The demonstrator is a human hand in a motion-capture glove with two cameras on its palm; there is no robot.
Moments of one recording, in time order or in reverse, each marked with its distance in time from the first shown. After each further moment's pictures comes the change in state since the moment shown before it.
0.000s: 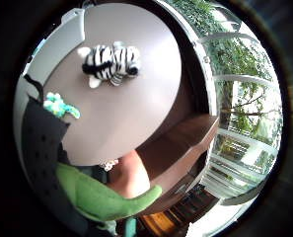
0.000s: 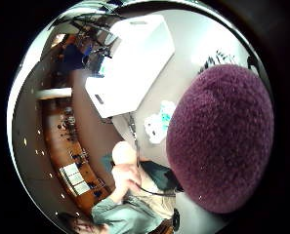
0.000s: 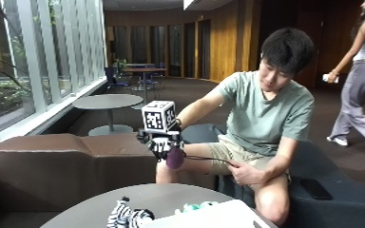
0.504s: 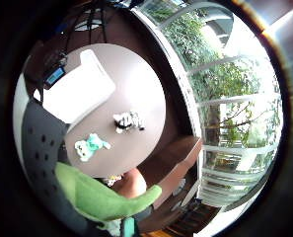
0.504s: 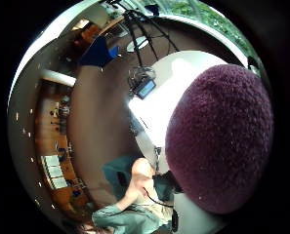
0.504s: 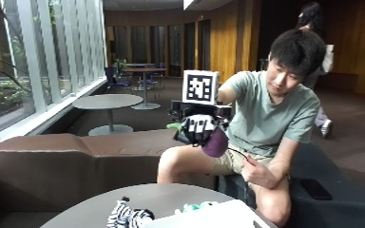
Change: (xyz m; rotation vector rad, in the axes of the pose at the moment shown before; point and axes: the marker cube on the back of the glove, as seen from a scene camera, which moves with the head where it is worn) arm -0.172 -0.069 -0.143 0.210 0.105 -0.104
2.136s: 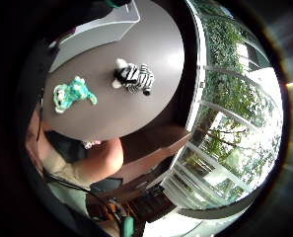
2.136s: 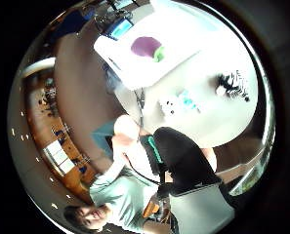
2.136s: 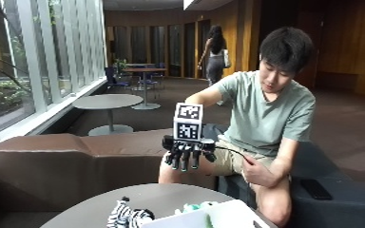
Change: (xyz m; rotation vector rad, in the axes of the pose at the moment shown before) arm 0.050 0.089 0.105 -0.464 0.067 -0.231
